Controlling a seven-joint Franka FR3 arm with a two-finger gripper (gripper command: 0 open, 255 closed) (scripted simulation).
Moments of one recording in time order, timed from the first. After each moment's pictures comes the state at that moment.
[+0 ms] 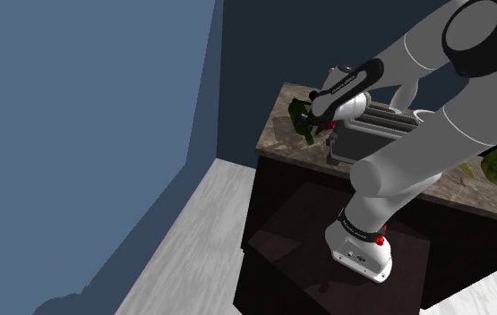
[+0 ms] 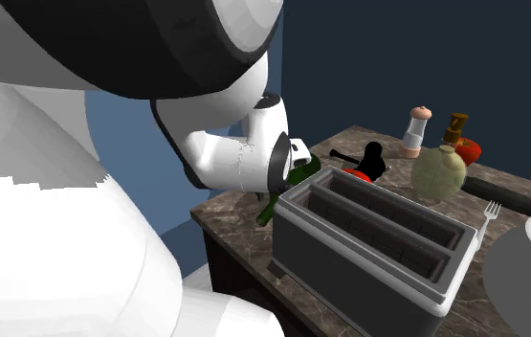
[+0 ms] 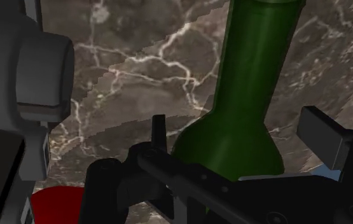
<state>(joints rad) -0.54 -0.29 -0.12 -2.82 -0.14 2.86 0.32</state>
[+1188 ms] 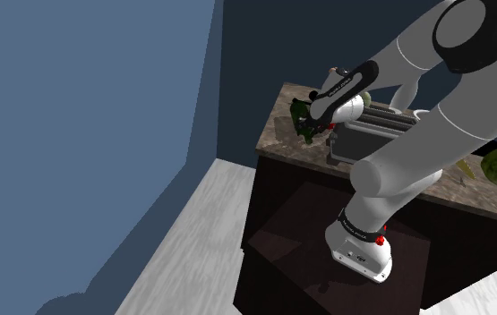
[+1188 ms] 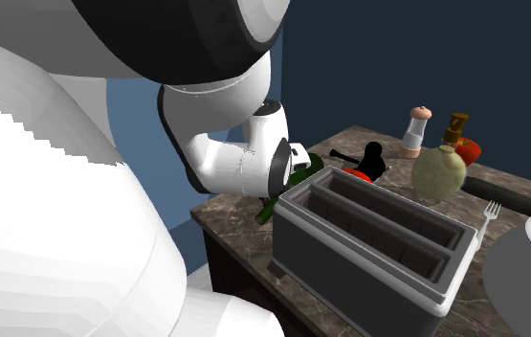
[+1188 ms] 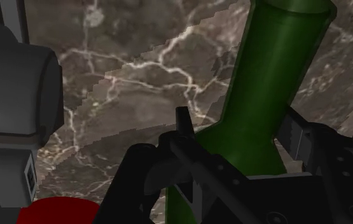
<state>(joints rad) -0.54 -0.24 -0.13 -2.82 -0.14 2.91 0.32</state>
